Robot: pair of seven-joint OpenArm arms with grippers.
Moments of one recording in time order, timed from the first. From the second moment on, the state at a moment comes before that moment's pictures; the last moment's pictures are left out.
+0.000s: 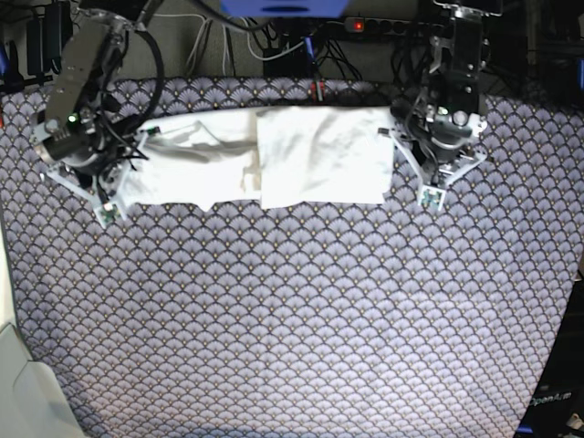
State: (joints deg) left arm 12.0 -9.4 0.9 96.4 4.3 -6.6 48.1; right arm -7.2 -1.0 21.3 115.4 -2.8 40.1 -74.7
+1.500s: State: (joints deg) left arm 18.5 -12.6 -6.3 107.2 4.6 -6.6 49.1; right arm -6.6 -8.5 -10.7 114.9 15.0 40.1 -73.9
